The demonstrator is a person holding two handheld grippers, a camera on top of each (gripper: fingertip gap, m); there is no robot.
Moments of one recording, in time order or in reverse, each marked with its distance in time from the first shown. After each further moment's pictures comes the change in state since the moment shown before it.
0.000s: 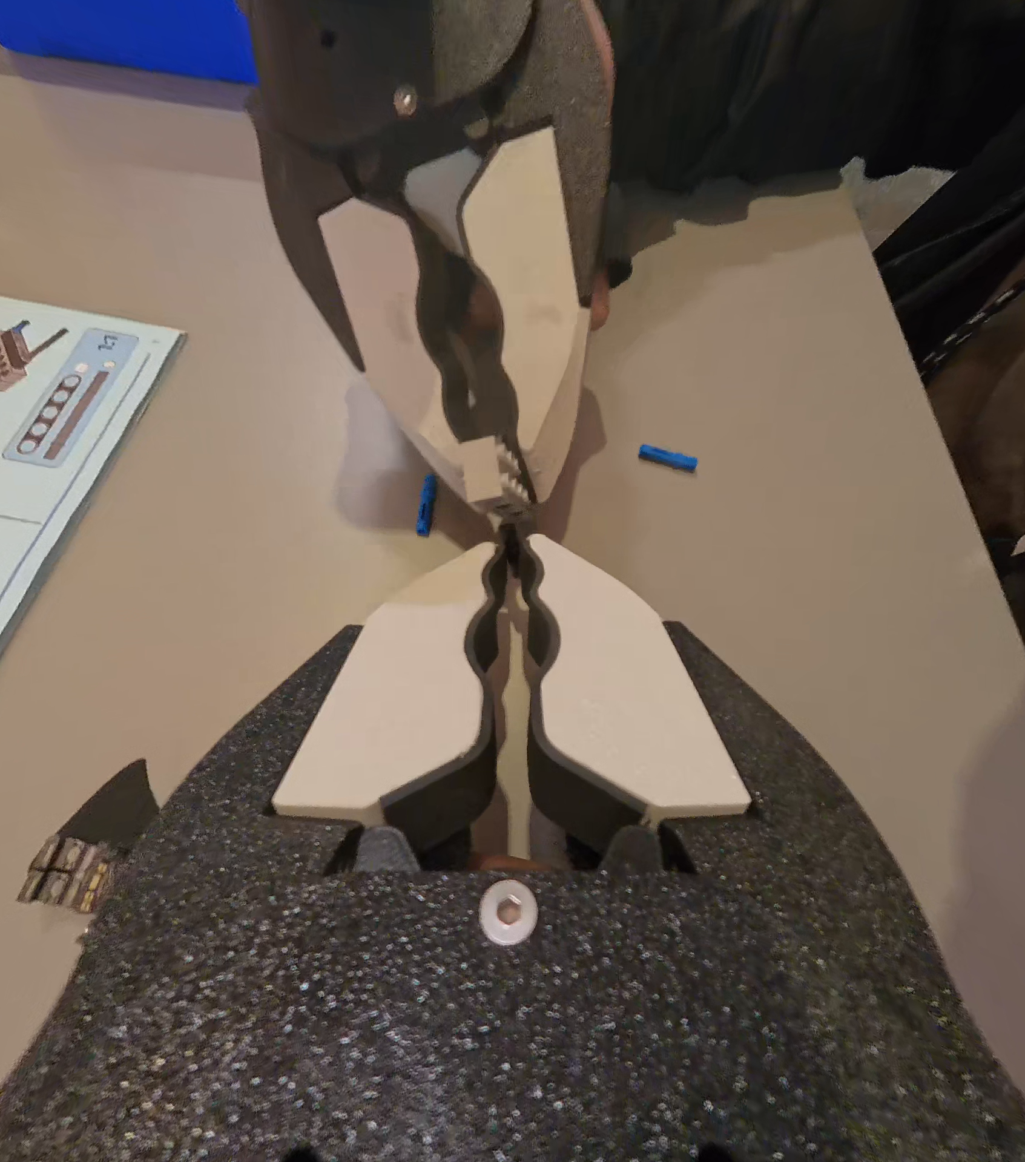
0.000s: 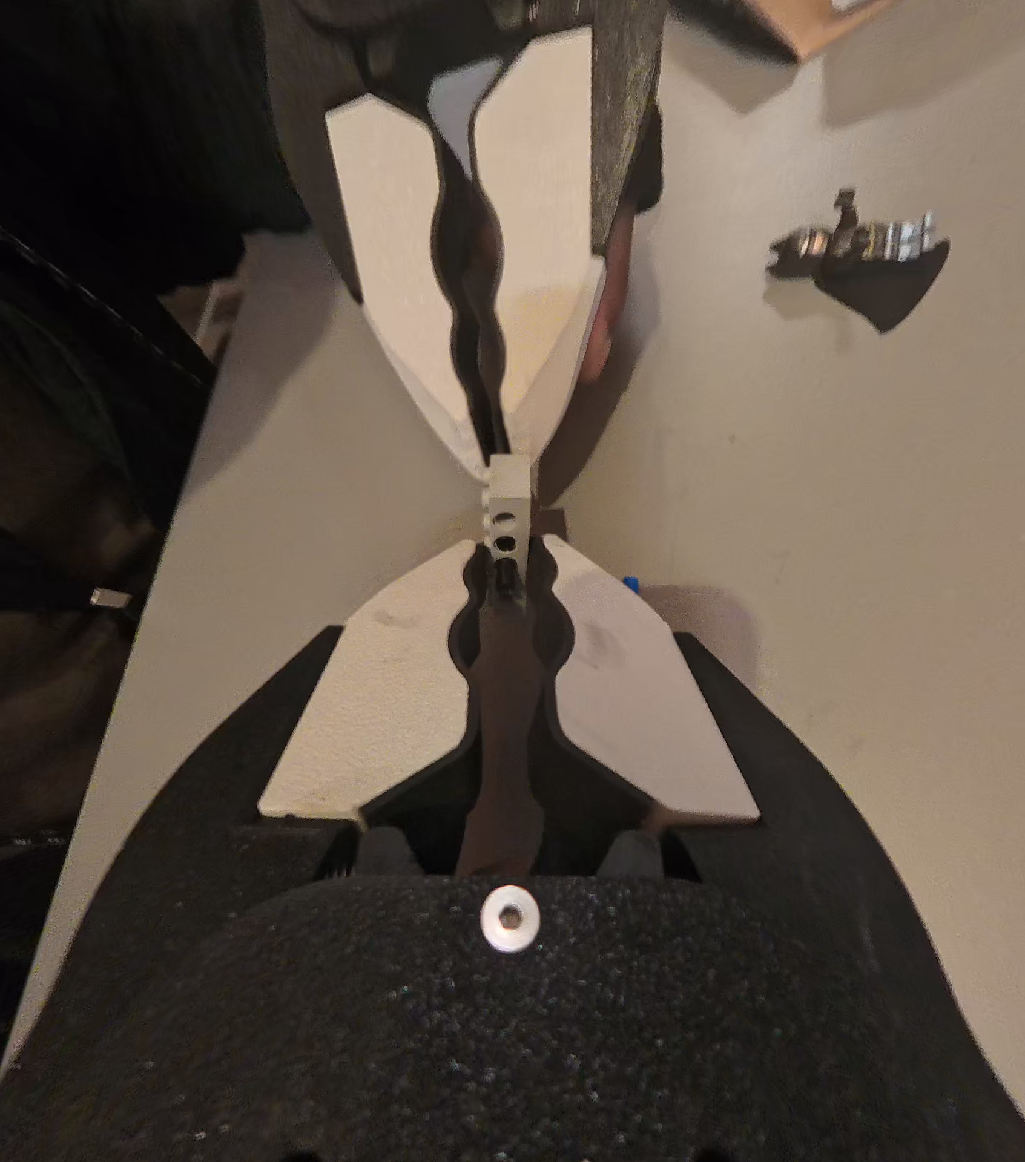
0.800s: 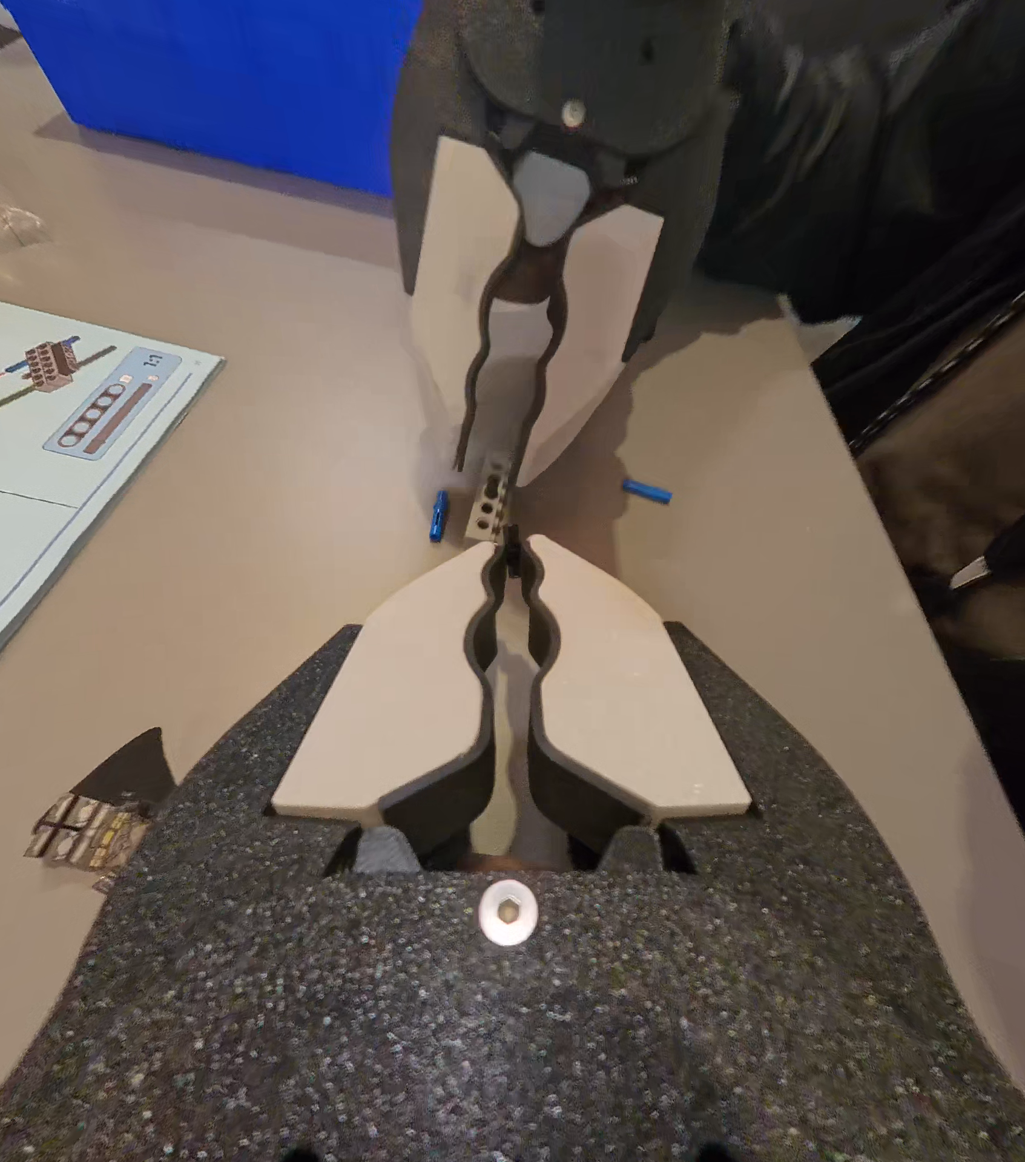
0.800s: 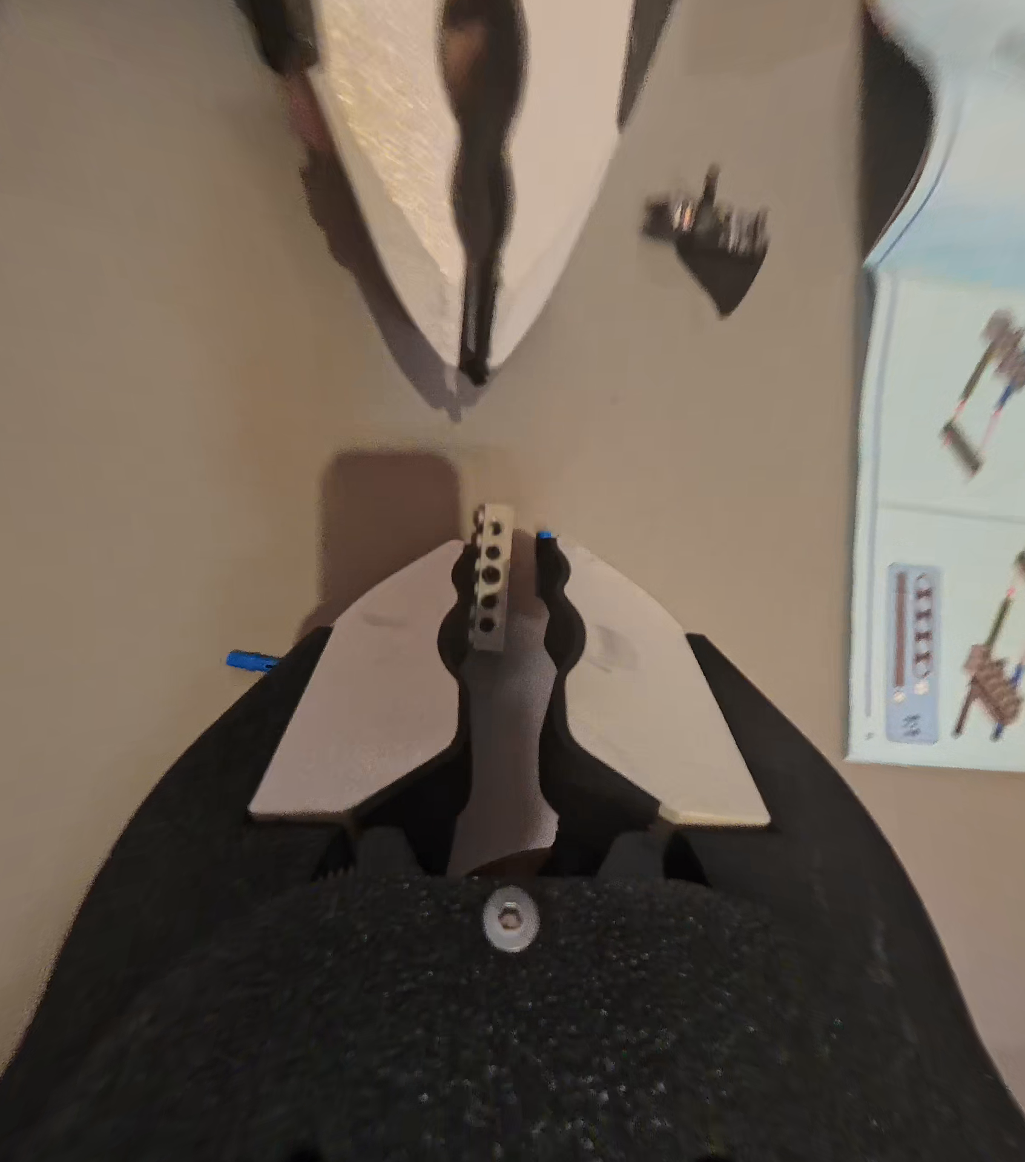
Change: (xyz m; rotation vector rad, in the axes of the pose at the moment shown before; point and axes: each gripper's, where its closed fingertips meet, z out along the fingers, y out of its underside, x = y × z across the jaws) left arm -0.005 -0.007 -0.022 0.151 0.052 -0.080; right arm 0.014 -0.002 -0.018 -0.225 0.423 -0.219
